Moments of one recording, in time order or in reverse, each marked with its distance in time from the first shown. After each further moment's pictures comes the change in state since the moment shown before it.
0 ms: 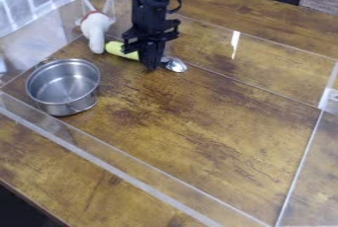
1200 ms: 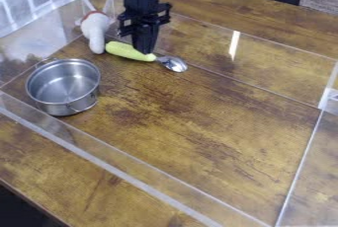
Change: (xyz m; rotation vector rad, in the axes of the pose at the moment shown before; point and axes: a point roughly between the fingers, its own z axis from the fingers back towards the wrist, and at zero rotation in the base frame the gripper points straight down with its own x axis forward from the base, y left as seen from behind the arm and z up) arm 0.012 0.008 0.024 0.072 0.056 0.140
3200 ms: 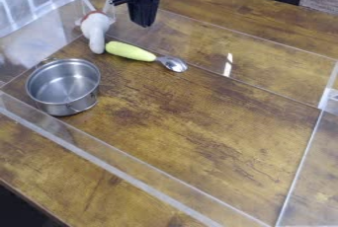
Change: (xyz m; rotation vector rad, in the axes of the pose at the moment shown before) arm -0.024 0.030 0.062 -0.089 -0.023 -0.001
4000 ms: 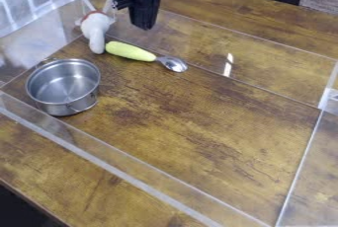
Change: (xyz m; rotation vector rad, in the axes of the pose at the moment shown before) arm -0.002 0.001 -0.003 0.004 -0.013 0.051
